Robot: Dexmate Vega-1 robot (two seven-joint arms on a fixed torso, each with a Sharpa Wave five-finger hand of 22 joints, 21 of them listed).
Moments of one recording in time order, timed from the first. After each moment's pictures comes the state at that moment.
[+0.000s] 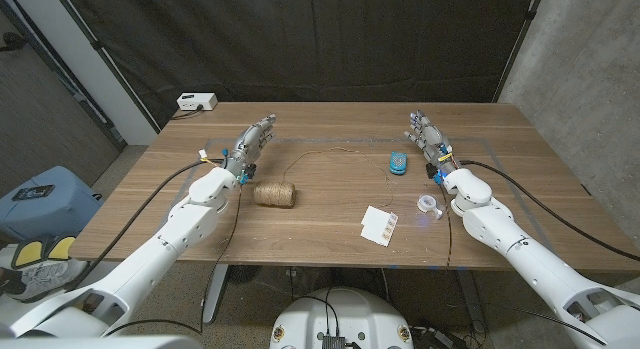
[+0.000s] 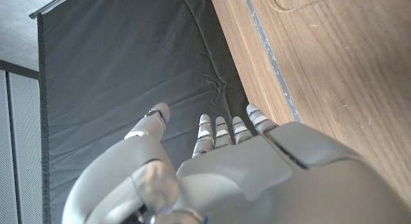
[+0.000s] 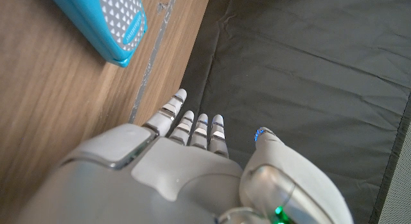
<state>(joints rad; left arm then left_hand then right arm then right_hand) 0.87 0.59 0.37 -1.40 -0.63 -0.26 -0.04 0.50 0.15 0.63 -0.11 0.24 0.16 0.01 0.19 0.18 0.03 -0.01 0.22 0.20 -0.03 0.05 0.18 0.17 0.02 0.07 0.27 0.18 -0.85 -0.52 -0.38 -1.33 0.58 0.29 -0.04 0.32 0.17 0.19 0.12 0.22 0.15 -0.04 0.20 0.19 0.08 -0.02 0.20 0.20 0.03 -0.03 0.20 0.21 0.27 -0.04 0.19 0.17</state>
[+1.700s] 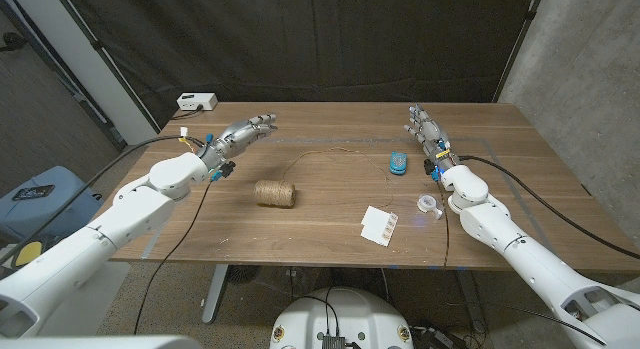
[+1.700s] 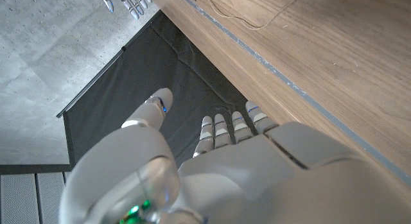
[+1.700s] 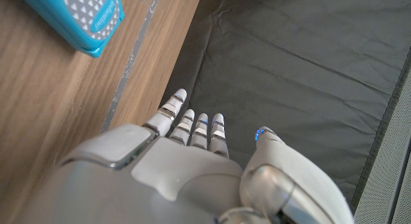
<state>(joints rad) 0.94 0.90 0.33 -1.69 -0.51 -0.10 -0.12 0.65 0.10 0.67 -0.18 0.37 0.10 0.08 0.19 0.18 0.04 0.04 0.23 0.22 0.01 0.08 0.19 0.17 0.06 0.08 0.24 0.18 -0.84 -0.51 -0.39 -1.35 0.52 0.31 -0.09 0.33 0.16 0.20 0.11 0.22 0.15 -0.04 0.20 0.19 0.08 -0.02 0.20 0.20 0.03 -0.03 0.20 0.21 0.27 -0.04 0.19 0.17</state>
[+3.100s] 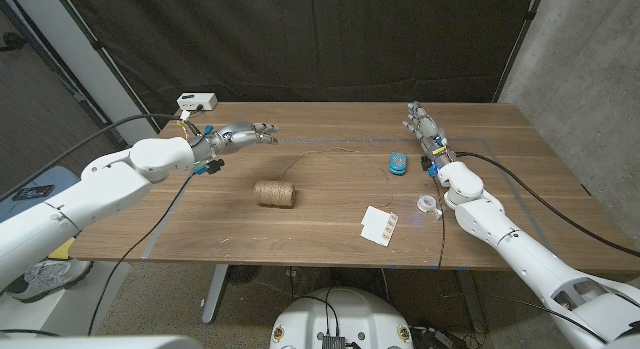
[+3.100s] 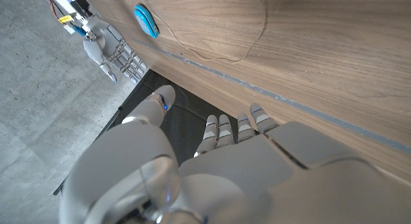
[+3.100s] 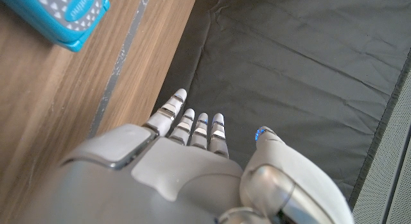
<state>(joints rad) 0.92 1.11 0.33 -1.85 -0.45 0.03 -0.23 0.69 0.11 0.68 -0.16 0.43 0.09 0.15 0.20 0.19 -0.01 0.09 0.27 0.29 -0.04 0.14 0.19 0.21 0.01 0.12 0.21 0.19 -0.80 -0.49 -0.41 -1.30 0.50 0.34 -0.09 0.33 0.16 0.21 0.10 0.21 0.14 -0.03 0.20 0.19 0.07 -0.01 0.20 0.20 0.02 -0.03 0.20 0.21 0.27 -0.04 0.19 0.17</state>
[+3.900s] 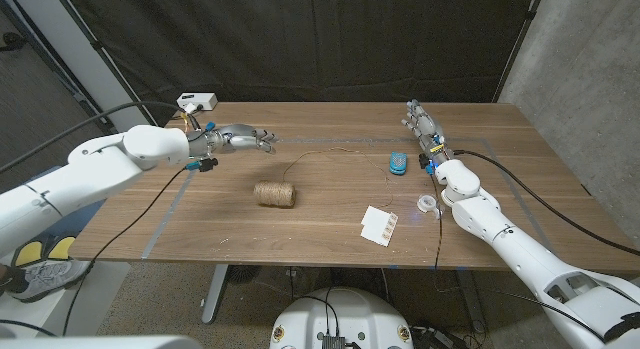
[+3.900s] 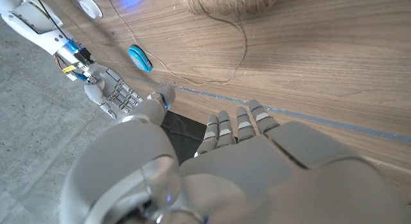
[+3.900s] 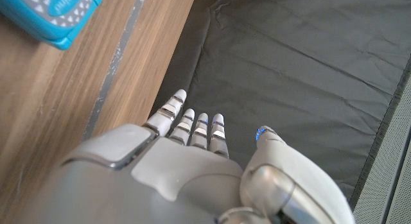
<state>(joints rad) 0.87 1.21 0.36 -1.92 -0.36 0.14 -0.36 0.71 0.10 0.64 -0.17 0.41 0.09 0.16 0.21 0.21 0.01 0.11 0.32 0.34 0.03 0.15 0.24 0.24 0.05 0.13 0.24 0.20 -0.77 -0.46 -0.42 -1.25 0.49 0.35 -0.10 0.34 0.16 0.22 0.09 0.21 0.13 -0.02 0.19 0.19 0.06 -0.01 0.20 0.20 0.01 -0.02 0.20 0.21 0.26 -0.03 0.19 0.17</state>
